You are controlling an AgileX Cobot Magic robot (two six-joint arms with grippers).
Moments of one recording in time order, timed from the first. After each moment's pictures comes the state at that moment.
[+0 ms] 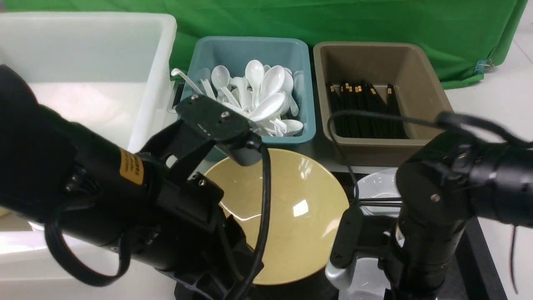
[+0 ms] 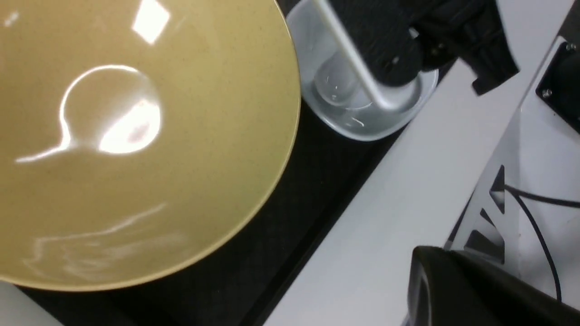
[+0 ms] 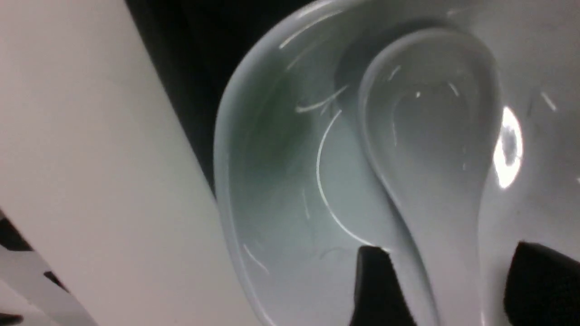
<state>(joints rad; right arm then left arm) 0.71 1.69 -0.99 -0.03 1.02 -0.44 -0.71 1.18 -1.05 -0.39 0.94 0.27</state>
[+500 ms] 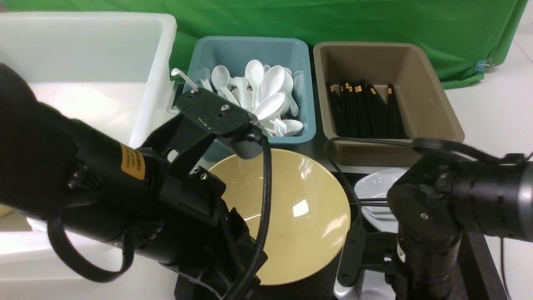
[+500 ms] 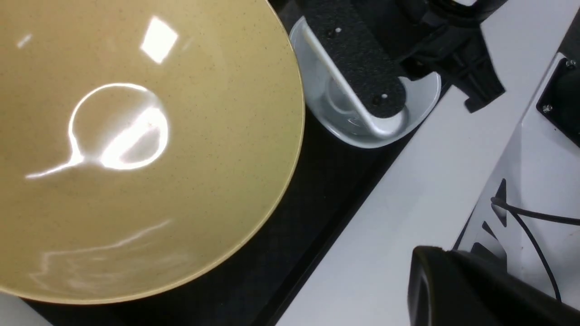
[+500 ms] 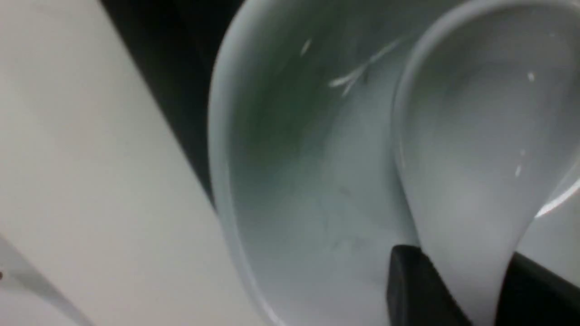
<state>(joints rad) 0.71 1.69 -0.95 -0.07 1.04 -0.43 -0.71 1.18 -1.05 -0.39 0.92 0.27</state>
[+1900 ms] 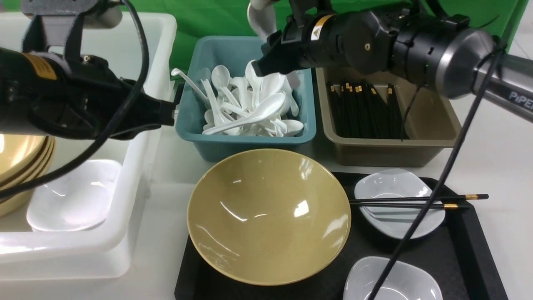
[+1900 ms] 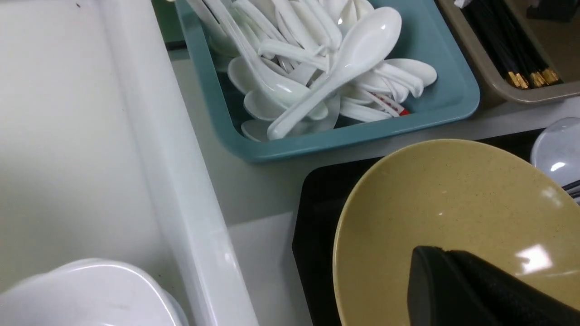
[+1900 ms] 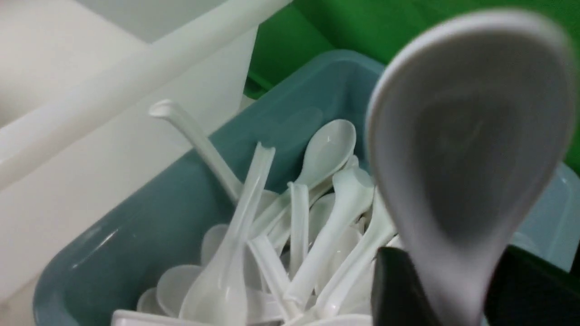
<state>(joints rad) 0.57 2.05 -1.79 0.09 0.29 -0.15 -0.33 1.18 -1.05 -0.12 0.61 -0.03</state>
